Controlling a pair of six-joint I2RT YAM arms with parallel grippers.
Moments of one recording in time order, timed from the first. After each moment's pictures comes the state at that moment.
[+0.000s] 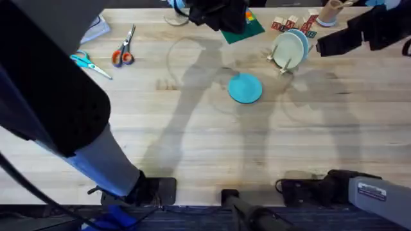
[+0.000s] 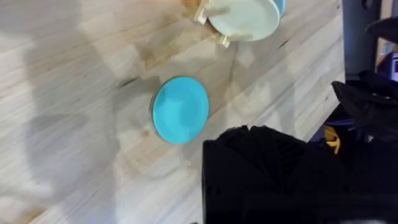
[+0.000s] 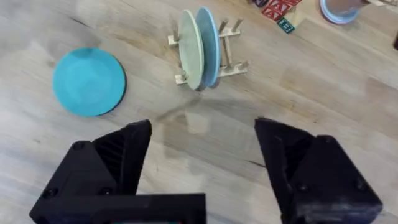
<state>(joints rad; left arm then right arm) -0.35 1.87 1.82 -1.07 0.67 -0.22 -0.14 1.30 1.33 -1.00 -0.21 -0.50</state>
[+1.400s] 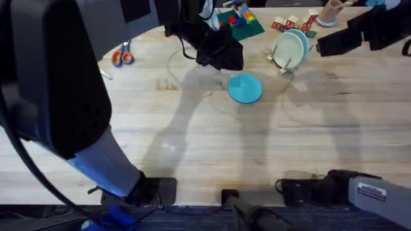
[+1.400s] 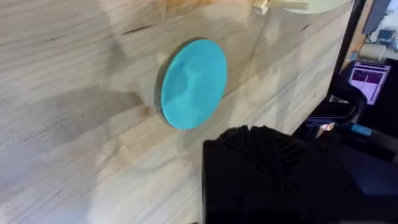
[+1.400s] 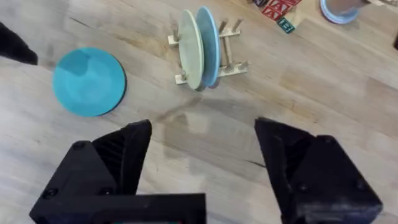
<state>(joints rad) -0.37 1.87 1.44 -0.80 0.76 -0.42 -0.14 1.30 1.33 -1.00 -0.21 -0.50</state>
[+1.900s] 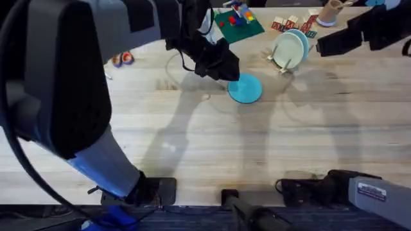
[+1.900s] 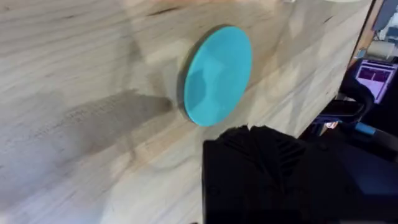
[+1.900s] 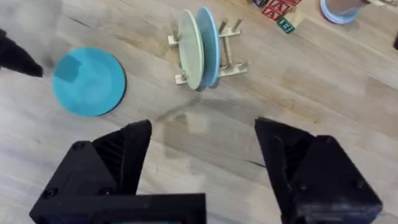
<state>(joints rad) -0.37 1.87 1.32 -0.72 0.76 -0.41 -0.14 1.30 1.33 -1.00 -0.21 -0.50</state>
